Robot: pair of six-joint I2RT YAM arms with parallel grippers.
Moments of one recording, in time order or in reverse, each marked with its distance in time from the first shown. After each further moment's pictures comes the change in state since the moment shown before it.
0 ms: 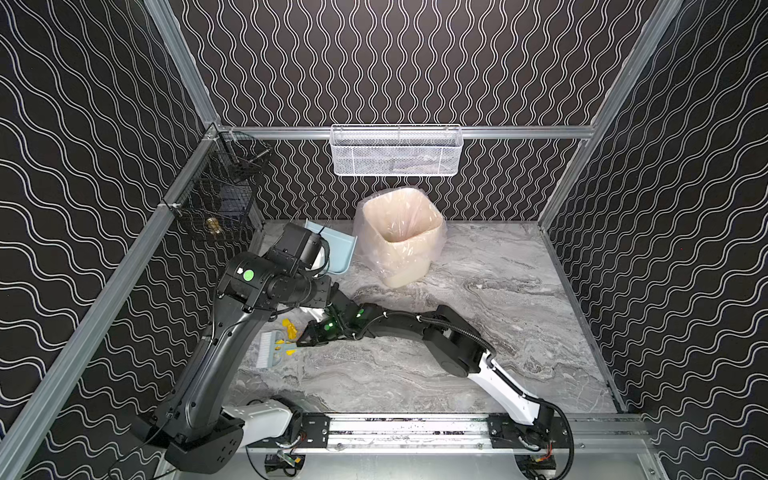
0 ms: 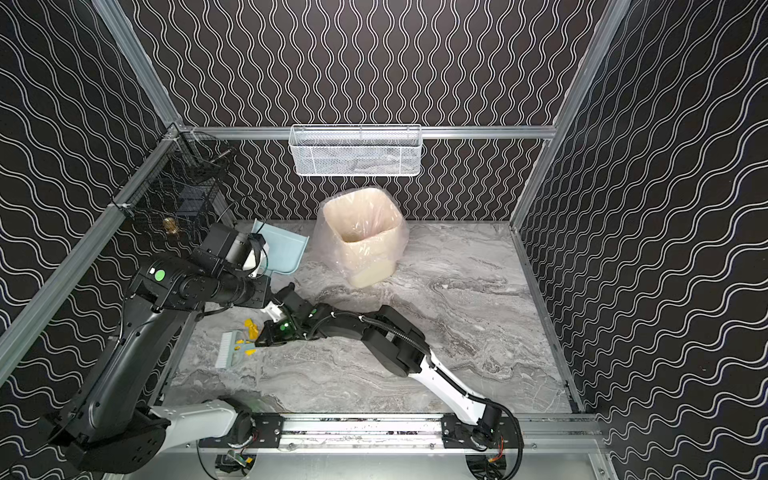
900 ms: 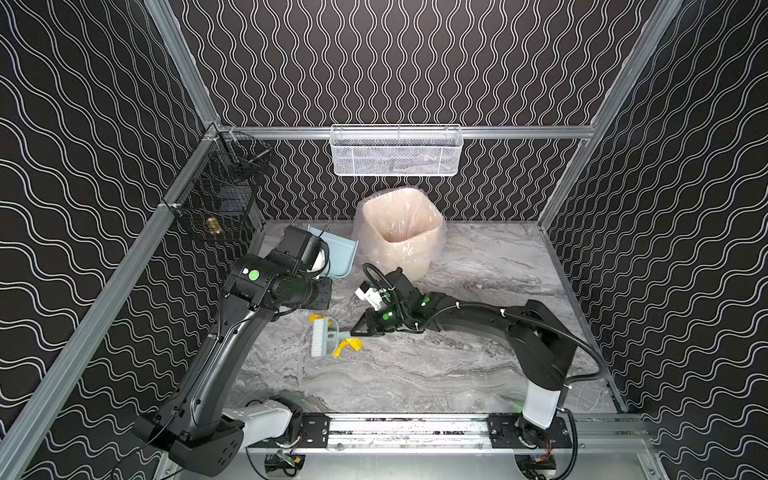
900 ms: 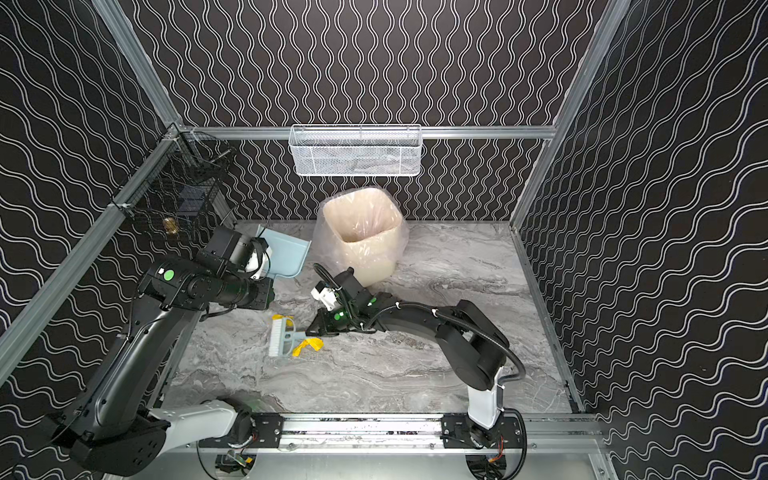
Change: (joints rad) left arm 0.034 -0.012 -0.075 0.045 0.053 0.004; right arm -0.159 -0.568 -0.607 0.021 -0.039 -0.039
